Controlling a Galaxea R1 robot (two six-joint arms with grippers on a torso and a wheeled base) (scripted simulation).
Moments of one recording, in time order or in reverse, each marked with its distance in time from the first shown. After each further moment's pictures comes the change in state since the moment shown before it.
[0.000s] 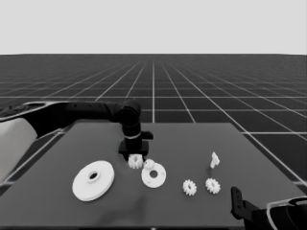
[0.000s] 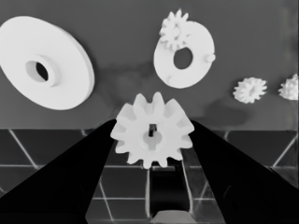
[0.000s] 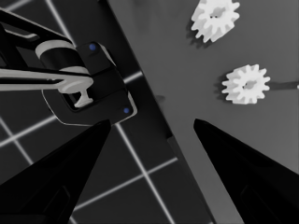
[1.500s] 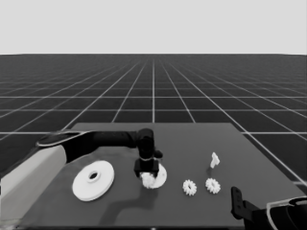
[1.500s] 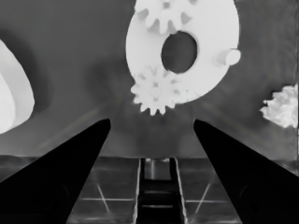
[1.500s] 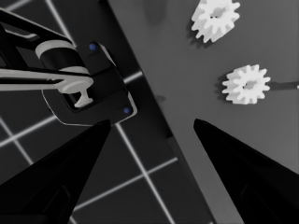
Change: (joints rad) left arm 0.295 0.147 -0.179 0.263 0.014 0.038; right arm 0.000 0.000 0.000 0.000 0.000 0.000
